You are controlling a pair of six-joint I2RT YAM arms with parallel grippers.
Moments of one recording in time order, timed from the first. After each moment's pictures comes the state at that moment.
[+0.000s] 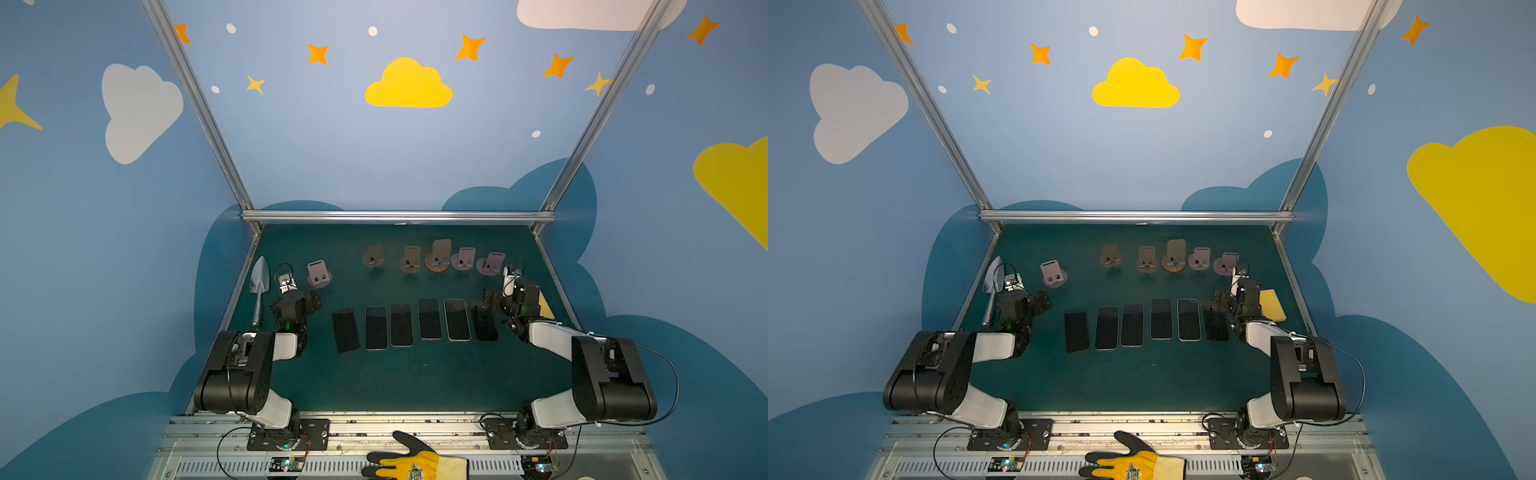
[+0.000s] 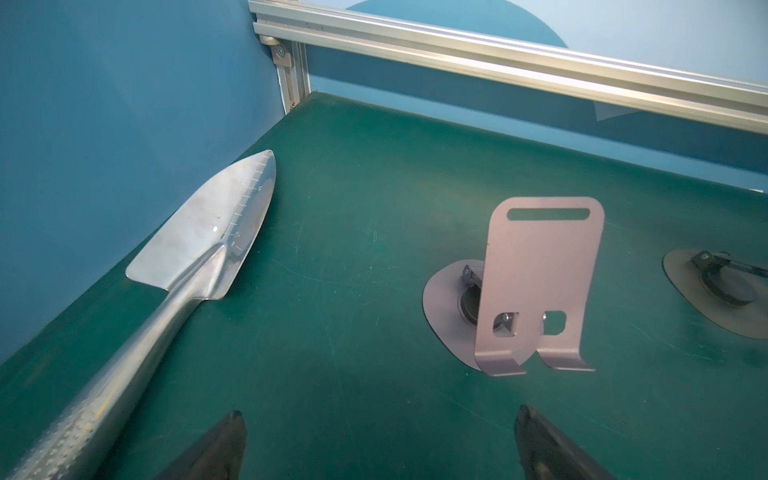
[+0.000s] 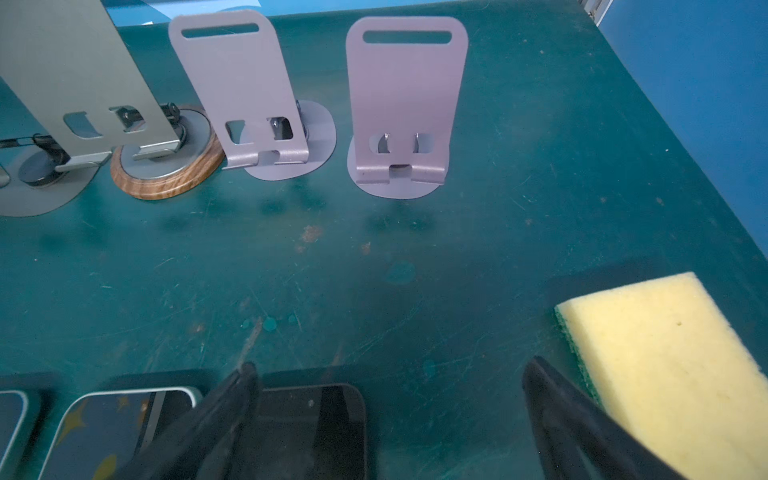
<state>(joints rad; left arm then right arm) -0.01 1.53 0.40 0.69 -0.29 -0.22 0.06 1.47 0.55 0.32 0.04 0.05</state>
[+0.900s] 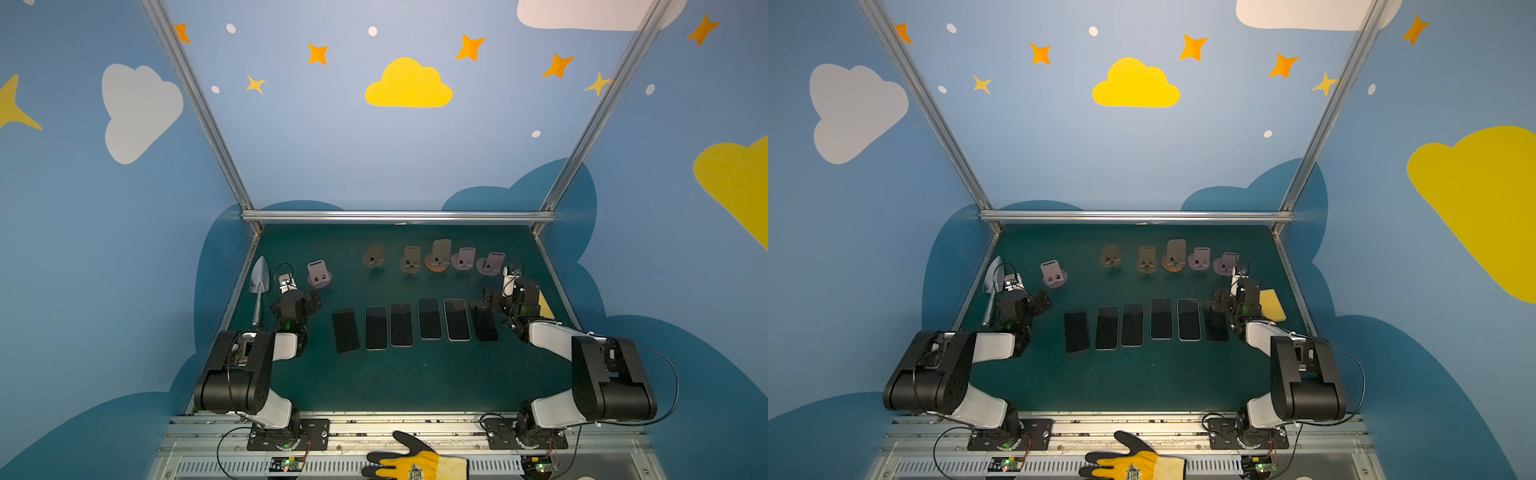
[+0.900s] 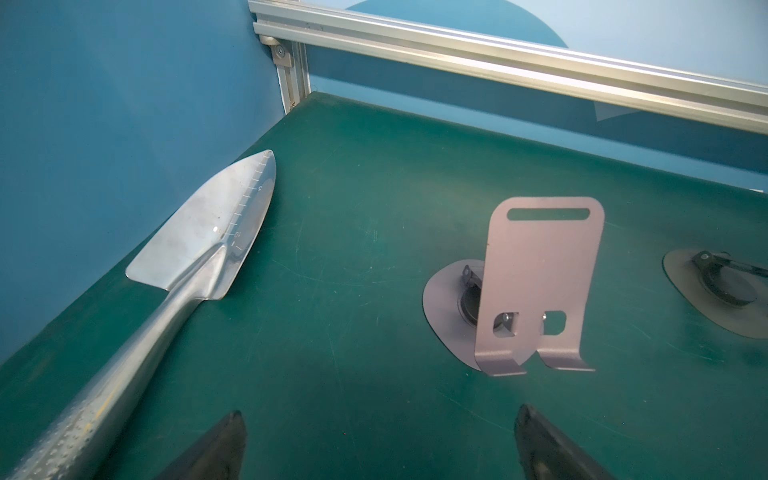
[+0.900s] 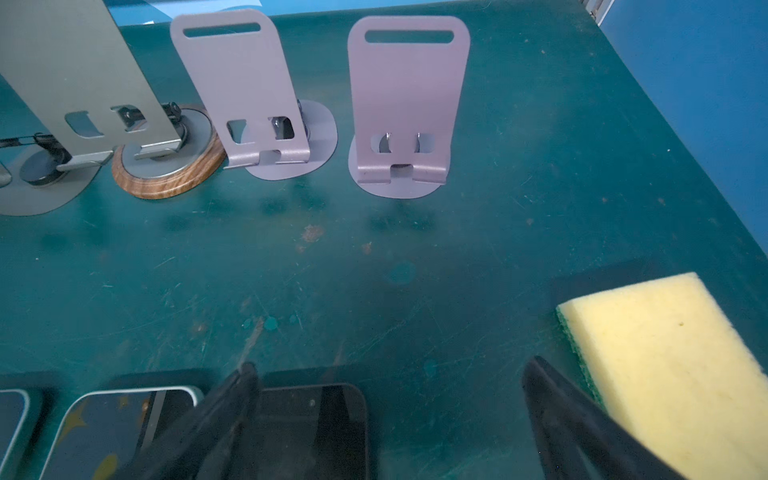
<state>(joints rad) -0.01 1.53 0.40 0.69 -0.29 -0.22 0.06 1.47 0.55 0.31 0.03 0.05</state>
